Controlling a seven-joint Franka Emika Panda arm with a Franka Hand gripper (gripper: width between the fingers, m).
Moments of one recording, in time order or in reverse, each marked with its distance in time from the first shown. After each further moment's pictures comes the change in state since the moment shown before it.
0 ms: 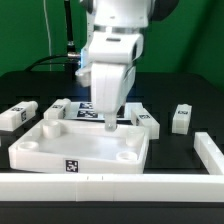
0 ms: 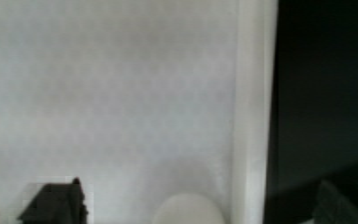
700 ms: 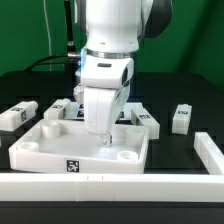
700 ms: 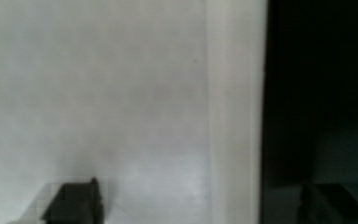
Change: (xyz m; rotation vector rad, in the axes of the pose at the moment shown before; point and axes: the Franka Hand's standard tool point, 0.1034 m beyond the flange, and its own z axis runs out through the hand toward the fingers) arm -0.006 -0.011 0.024 0.036 0.001 0.015
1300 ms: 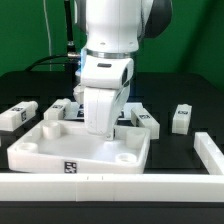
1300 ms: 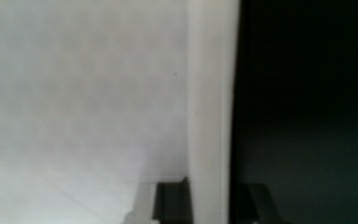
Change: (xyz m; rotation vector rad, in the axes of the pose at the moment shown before) arm 0.000 0.000 0.000 0.001 0.000 -0.001
